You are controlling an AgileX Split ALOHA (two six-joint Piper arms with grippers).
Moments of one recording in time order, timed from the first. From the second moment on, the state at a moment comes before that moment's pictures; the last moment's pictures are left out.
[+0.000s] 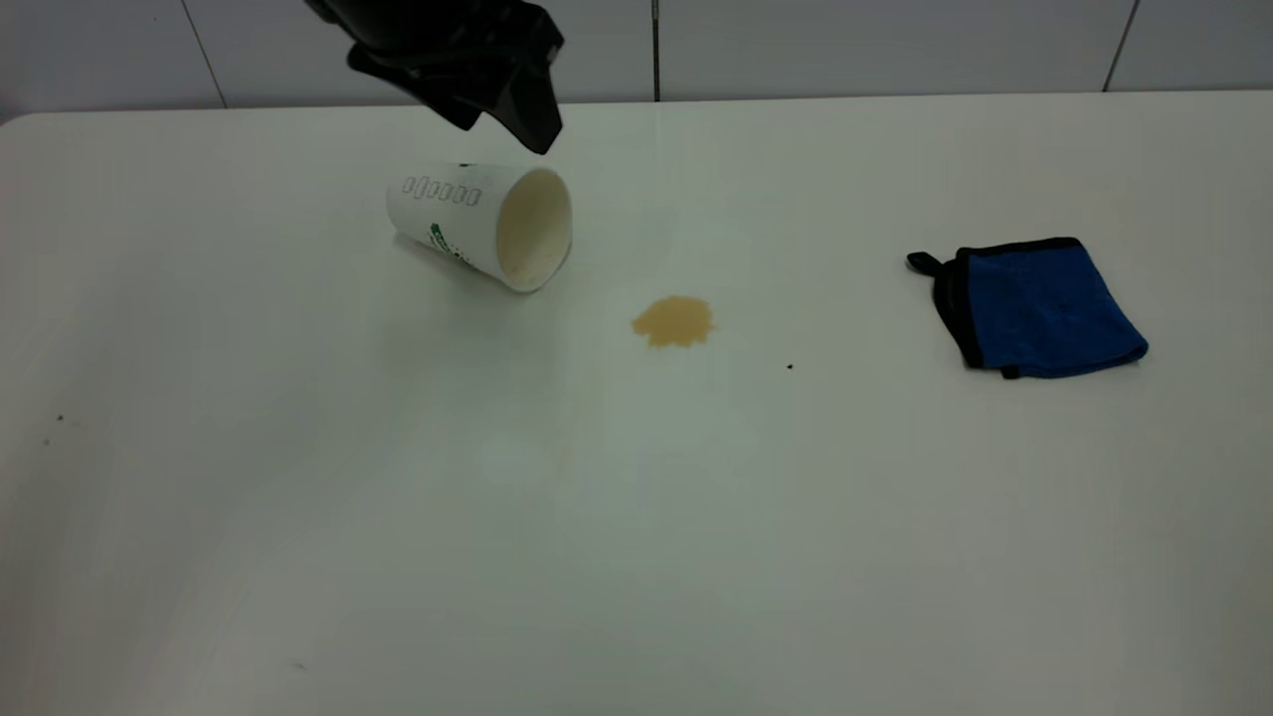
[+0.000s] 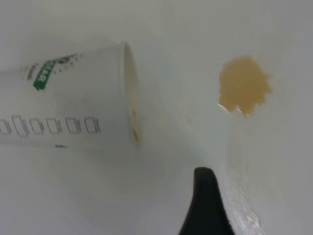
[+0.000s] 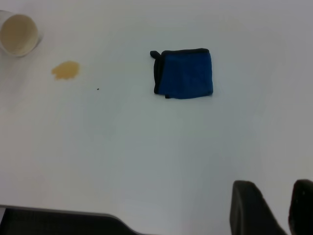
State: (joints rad) left arm -0.43 2.11 -1.45 -0.24 0.40 0.35; right arm 0.00 -0.02 -0.47 0.05 1.12 0.01
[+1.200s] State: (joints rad) left arm -0.60 2.61 -1.95 0.83 0.66 -0.56; right arm 0.00 -0.02 -0.47 0.05 1.12 0.01
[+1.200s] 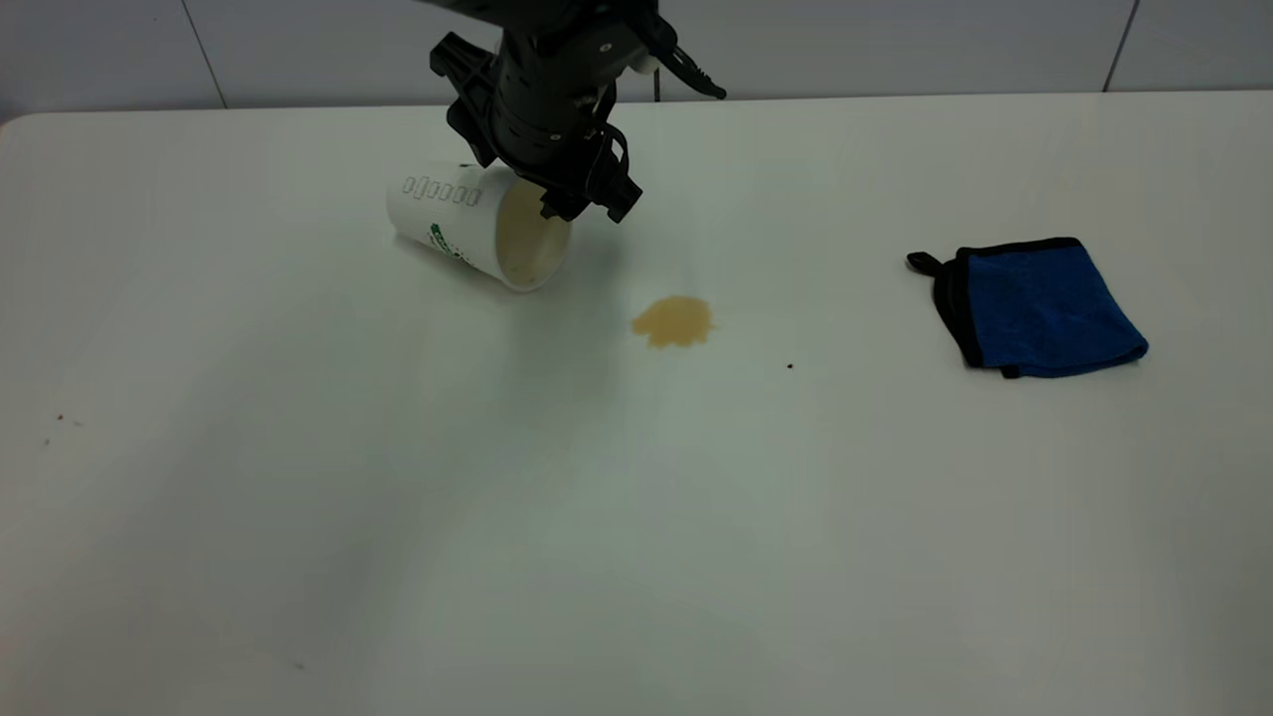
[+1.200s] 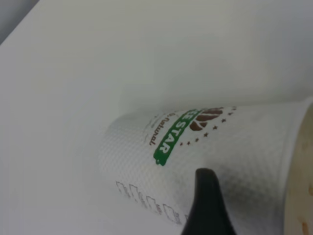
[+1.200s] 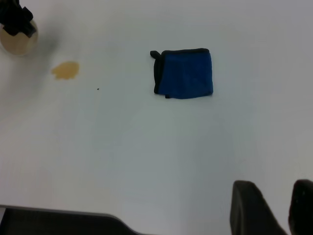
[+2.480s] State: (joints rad) left arm -0.52 2.56 -2.07 0.74 0.81 -0.36; right arm 0.00 -0.02 -0.47 0.05 1.12 0.01
